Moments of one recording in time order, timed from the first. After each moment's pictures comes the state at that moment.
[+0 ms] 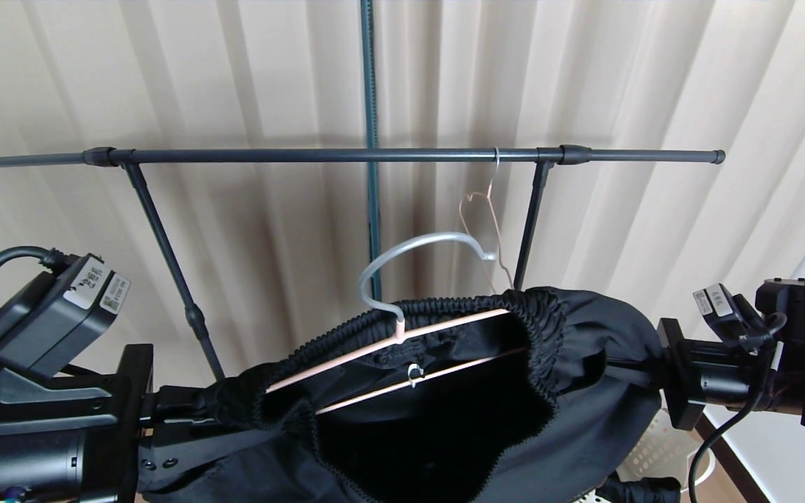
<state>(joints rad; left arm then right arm) -0.42 1.18 -0.61 -0.15 -0.68 0.25 -0.02 1.79 -0.48 -0.82 1.16 -0.47</state>
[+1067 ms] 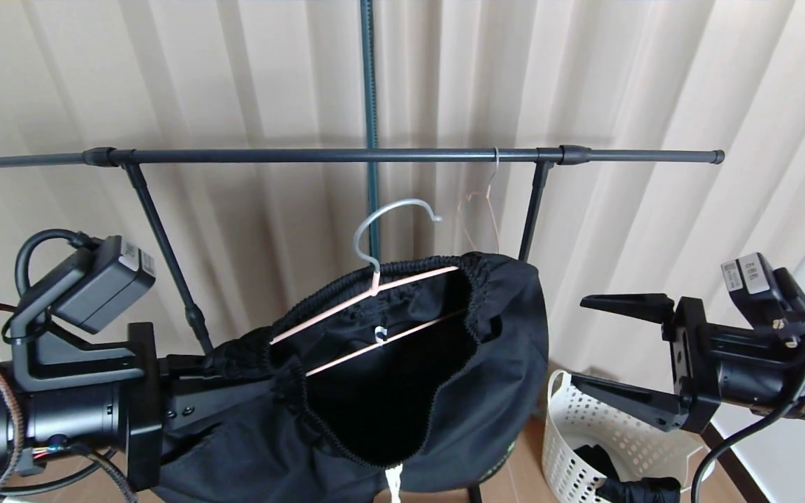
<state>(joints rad) -0.37 1.24 -0.64 -0.15 -0.55 0.22 0.20 1.51 -0.44 -0.82 0.85 -0.28</state>
